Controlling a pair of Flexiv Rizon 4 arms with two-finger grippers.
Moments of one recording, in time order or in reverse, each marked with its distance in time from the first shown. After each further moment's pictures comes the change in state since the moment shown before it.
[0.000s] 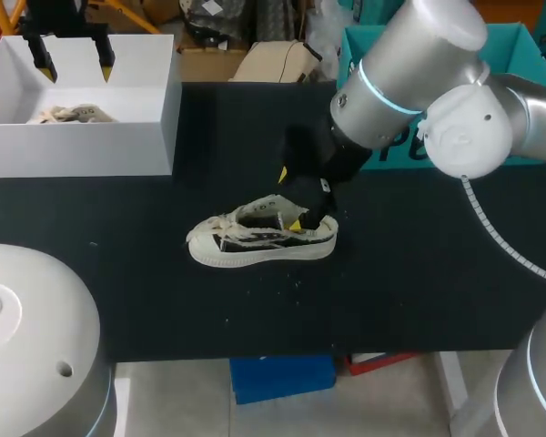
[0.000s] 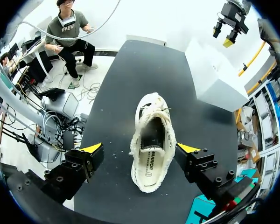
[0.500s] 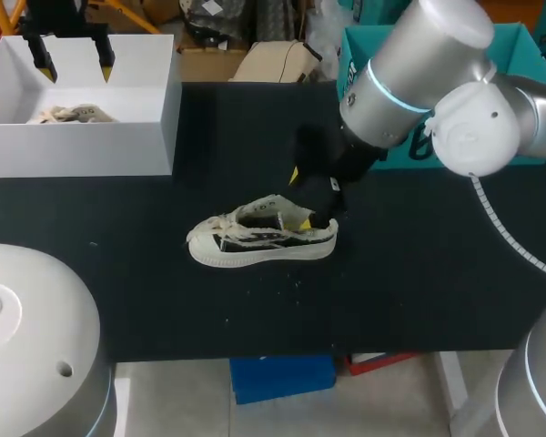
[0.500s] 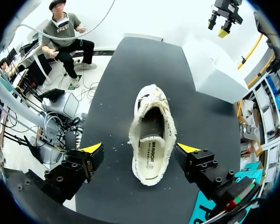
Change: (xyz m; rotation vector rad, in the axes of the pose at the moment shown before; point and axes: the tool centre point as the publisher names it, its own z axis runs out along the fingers) left arm 0.000 0.000 0.000 0.000 0.000 0.000; right arm -0.004 -0.020 -0.003 0.010 0.008 0.052
